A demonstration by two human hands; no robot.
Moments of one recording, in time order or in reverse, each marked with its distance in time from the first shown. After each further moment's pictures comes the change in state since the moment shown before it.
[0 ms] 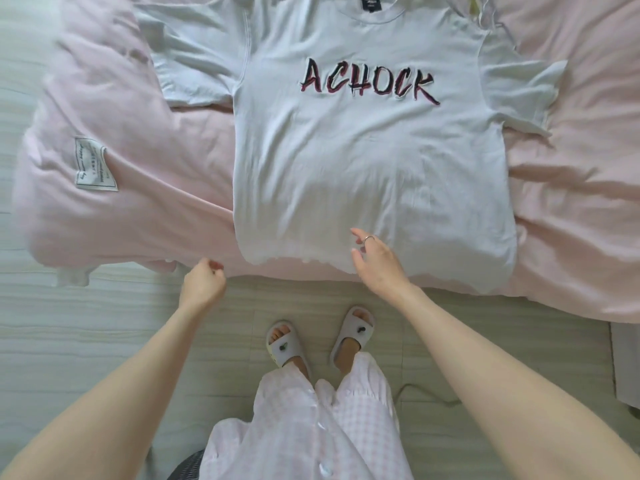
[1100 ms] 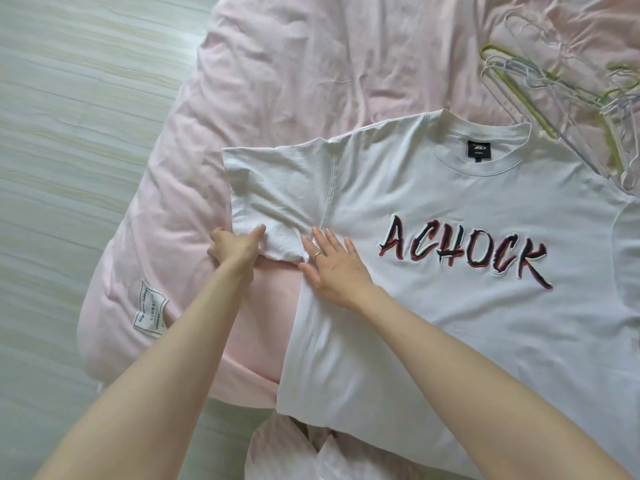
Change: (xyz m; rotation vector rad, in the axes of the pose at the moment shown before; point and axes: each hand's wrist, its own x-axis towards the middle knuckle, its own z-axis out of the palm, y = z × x) left_hand 0.214 0.196 -0.133 -0.619 0.295 -0.390; right_hand 0.265 -0.202 -0.048 -0.468 -0.240 -0.487
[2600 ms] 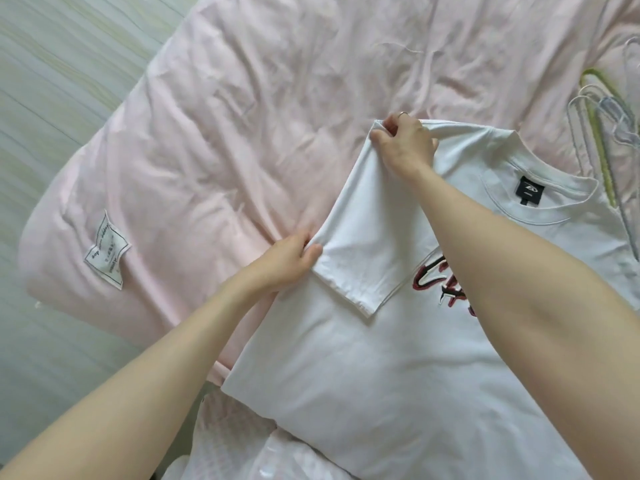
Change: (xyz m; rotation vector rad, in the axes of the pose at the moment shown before) left_hand -0.051 -0.009 0.038 0.411 -0.631 0.429; right_hand 0.142 0.073 -0.119 0.196 0.388 0.245
